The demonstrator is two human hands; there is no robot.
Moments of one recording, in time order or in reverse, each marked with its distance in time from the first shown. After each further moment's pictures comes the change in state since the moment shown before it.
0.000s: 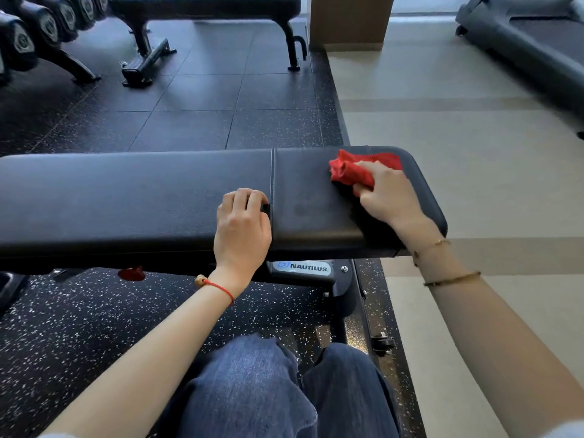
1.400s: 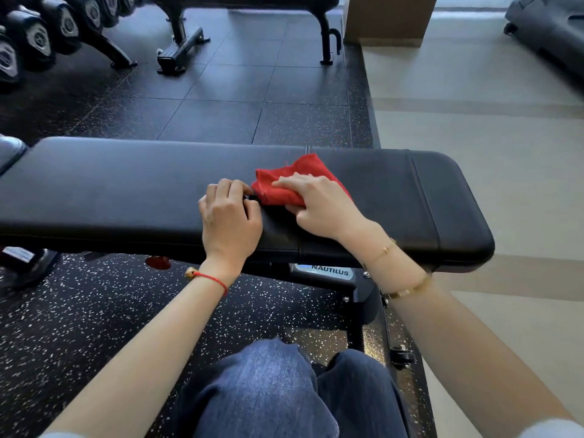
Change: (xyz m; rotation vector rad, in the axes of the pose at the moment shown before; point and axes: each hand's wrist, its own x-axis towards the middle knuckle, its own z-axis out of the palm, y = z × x) left_hand 0.012 -0.050 -0.021 -0.003 0.058 -0.260; right_hand -0.003 -0.124 0.056 0.052 -0.292 -0.453
